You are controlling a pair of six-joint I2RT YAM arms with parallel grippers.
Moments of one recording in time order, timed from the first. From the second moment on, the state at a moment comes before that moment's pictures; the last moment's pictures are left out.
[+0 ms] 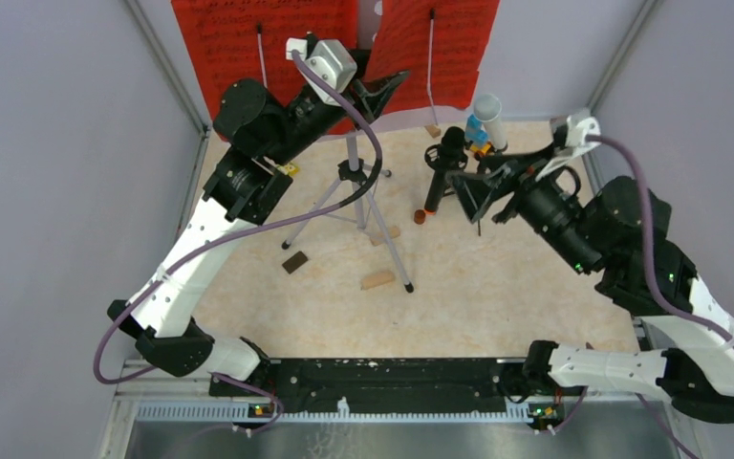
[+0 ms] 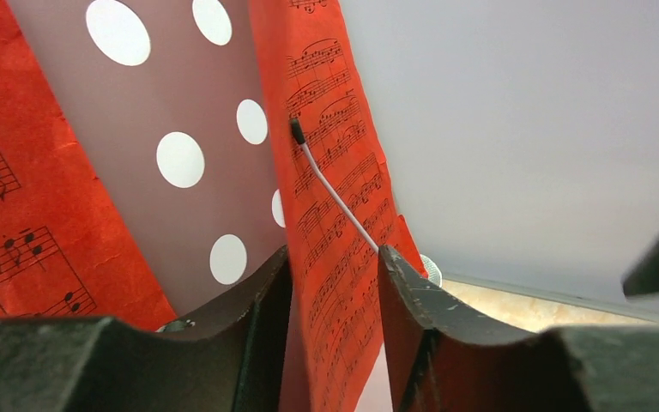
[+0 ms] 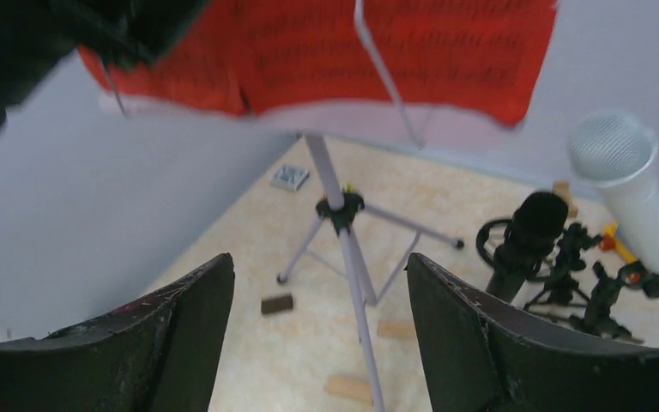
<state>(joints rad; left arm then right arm) -0.71 1.43 1.87 -0.02 0.32 0.23 1.09 0.88 1.45 -0.53 0.41 0.21</state>
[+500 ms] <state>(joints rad) -0.71 1.43 1.87 -0.01 0.29 0.21 1.05 1.28 2.00 -0.47 0.50 0.16</state>
